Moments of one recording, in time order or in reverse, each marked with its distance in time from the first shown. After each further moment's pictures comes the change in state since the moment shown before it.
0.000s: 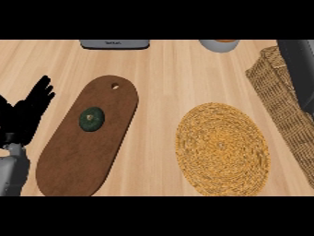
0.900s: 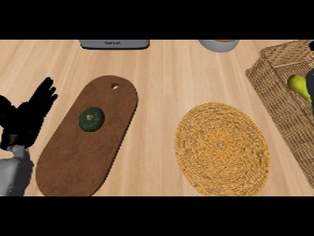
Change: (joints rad) left arm 0.012 -0.019 -0.009 -0.013 -0.012 0.006 0.002; right arm 0.322 -0.041 -0.157 -0.197 -0.060 -0.149 -0.085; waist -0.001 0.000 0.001
